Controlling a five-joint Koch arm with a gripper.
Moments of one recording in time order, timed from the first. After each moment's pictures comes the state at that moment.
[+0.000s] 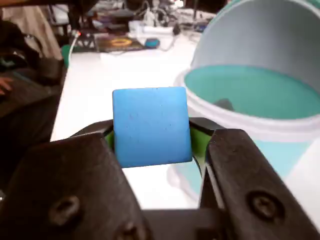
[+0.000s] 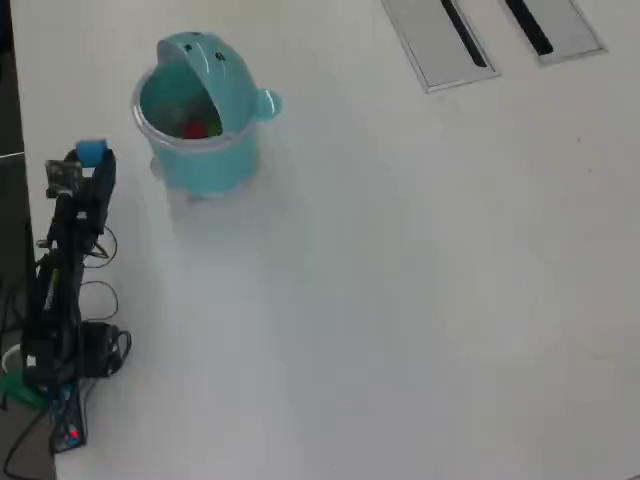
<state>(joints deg) -69.4 124.7 120.1 10.1 -91.6</state>
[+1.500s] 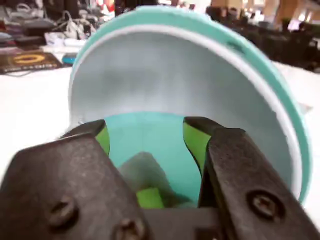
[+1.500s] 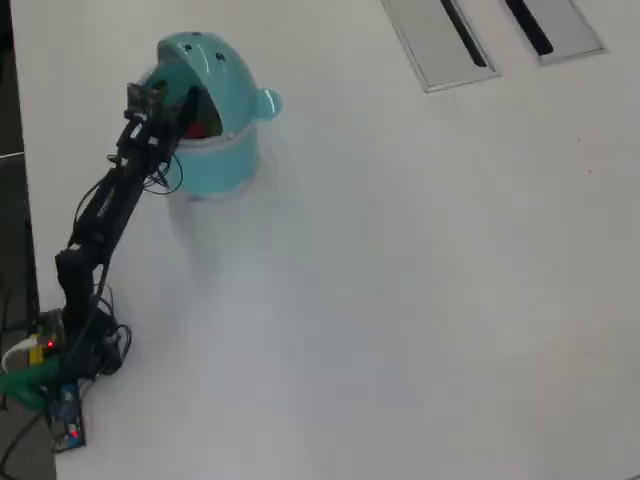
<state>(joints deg) -51.7 73.7 65.2 9.0 -96.3</state>
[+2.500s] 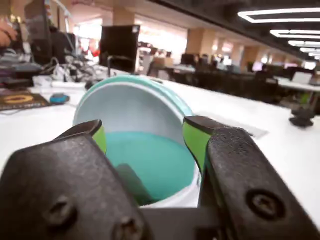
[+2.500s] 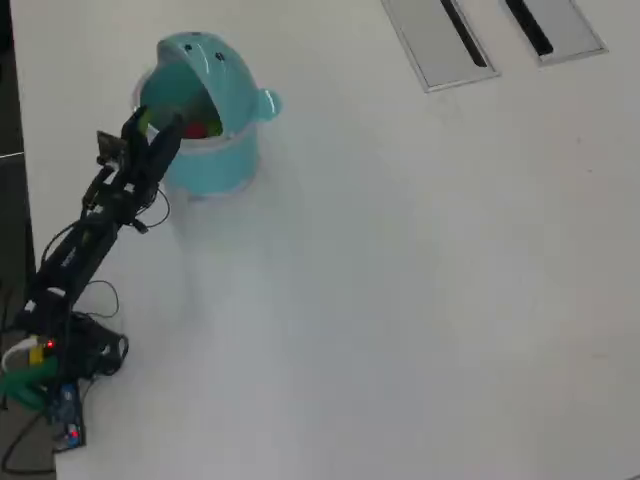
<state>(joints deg) -47.0 106.5 104.3 -8.7 -96.2</state>
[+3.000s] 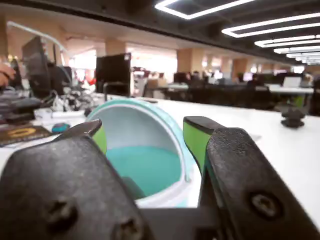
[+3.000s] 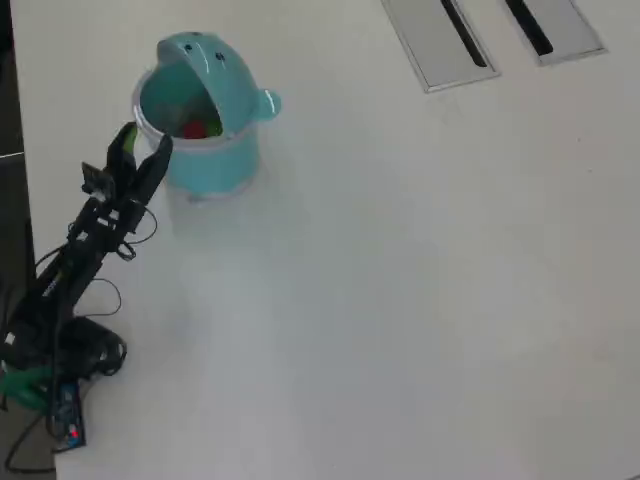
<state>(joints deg) -43.6 121.2 116.8 -12.3 -89.8</state>
